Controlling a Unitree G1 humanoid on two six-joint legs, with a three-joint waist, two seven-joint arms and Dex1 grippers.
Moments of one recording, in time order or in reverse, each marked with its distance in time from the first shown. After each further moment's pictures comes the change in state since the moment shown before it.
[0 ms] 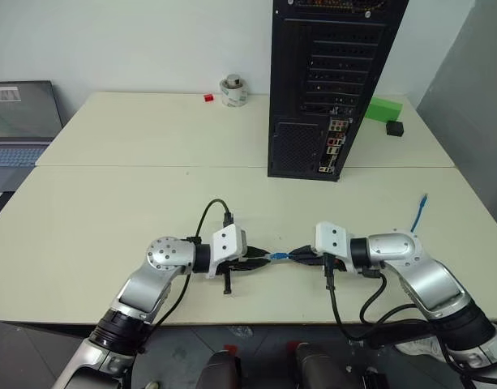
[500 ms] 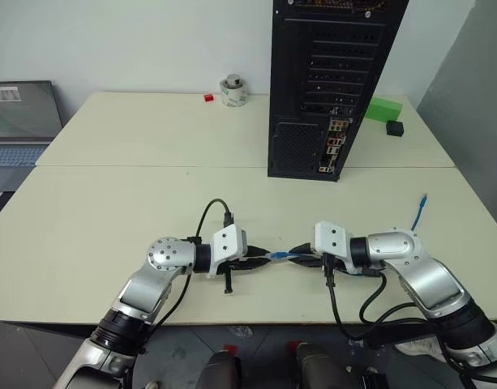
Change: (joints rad) left arm 0.000 0.000 -0.002 0.005 0.005 -0.029 0.011; right arm -0.009 -0.004 0.000 0.001 0.000 -0.001 0.041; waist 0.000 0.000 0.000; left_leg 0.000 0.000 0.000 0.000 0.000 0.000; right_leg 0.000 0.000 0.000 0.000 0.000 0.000
